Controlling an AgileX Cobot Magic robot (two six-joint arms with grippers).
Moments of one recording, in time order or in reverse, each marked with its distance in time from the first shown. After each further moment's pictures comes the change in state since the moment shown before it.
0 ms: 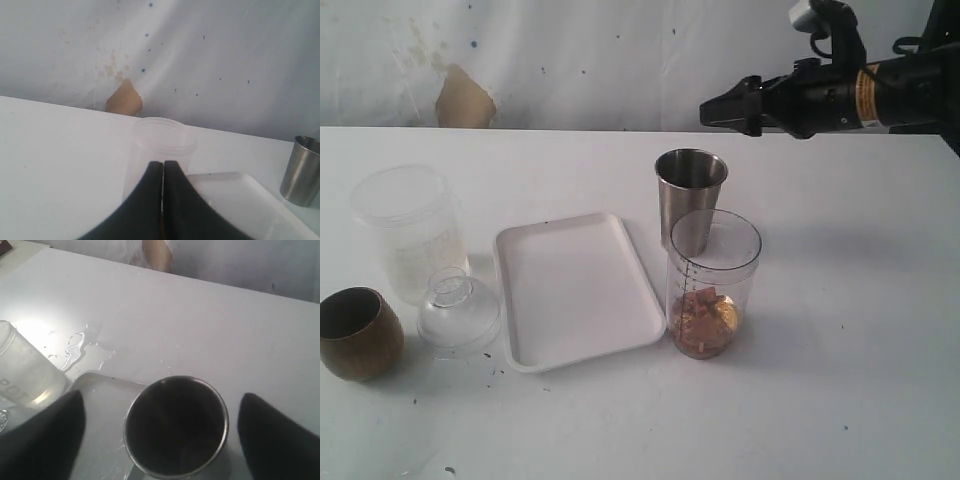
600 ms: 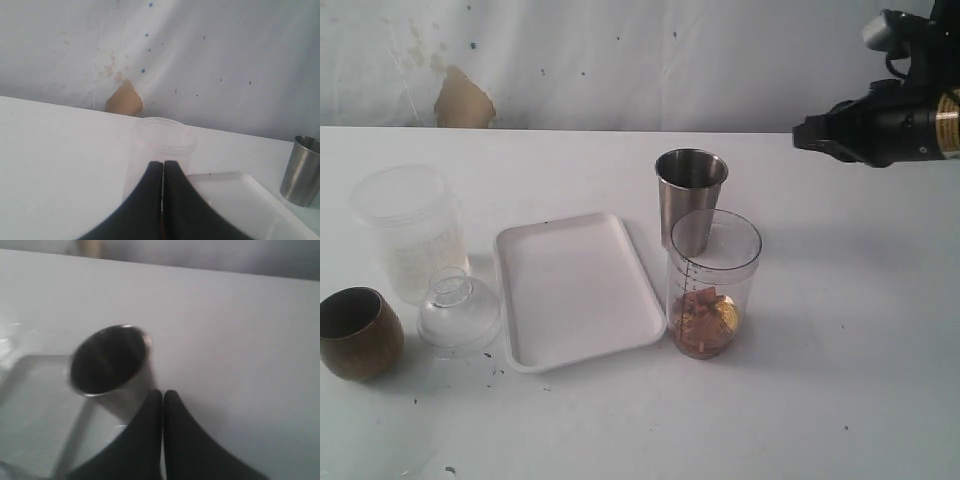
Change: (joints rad) left arm 0.000 0.000 0.000 0.000 0.000 0.000; right arm -0.094 -0.274 0.312 -0.012 0.204 -0.032
